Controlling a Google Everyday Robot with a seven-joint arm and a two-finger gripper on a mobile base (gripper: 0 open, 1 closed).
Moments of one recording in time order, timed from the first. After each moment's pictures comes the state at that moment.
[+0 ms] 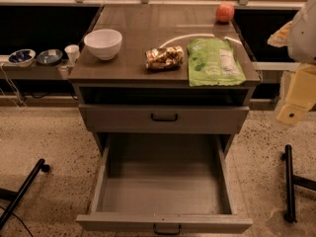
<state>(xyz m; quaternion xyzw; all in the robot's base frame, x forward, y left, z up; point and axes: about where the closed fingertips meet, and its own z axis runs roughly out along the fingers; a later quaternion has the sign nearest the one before) 0.438 -0.217 0.976 -0.60 0.78 -0.03 0.16</state>
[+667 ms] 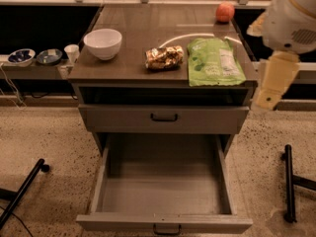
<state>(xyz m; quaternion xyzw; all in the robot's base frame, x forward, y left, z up) 0.471 -0.197 0.978 -0.63 0.76 -0.05 0.16</state>
